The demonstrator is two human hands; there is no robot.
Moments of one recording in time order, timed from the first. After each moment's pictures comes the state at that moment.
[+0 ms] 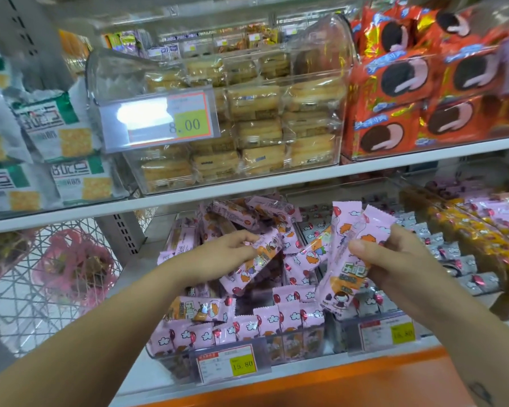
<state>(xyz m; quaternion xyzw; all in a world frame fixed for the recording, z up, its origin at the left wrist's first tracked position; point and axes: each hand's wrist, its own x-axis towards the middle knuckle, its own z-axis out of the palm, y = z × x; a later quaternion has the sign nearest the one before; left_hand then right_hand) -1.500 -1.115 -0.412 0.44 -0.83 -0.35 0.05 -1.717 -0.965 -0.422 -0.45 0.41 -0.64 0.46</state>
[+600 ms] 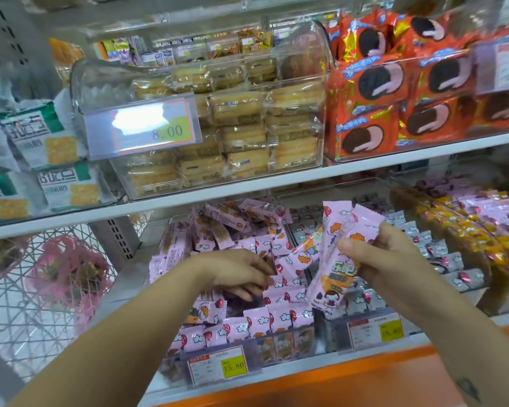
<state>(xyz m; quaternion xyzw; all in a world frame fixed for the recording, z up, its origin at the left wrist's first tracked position) -1.537 -1.106 -0.425 0.44 -0.76 -0.47 -0.06 -1.722 -0.961 -0.422 -0.43 0.41 -0.66 0.46</state>
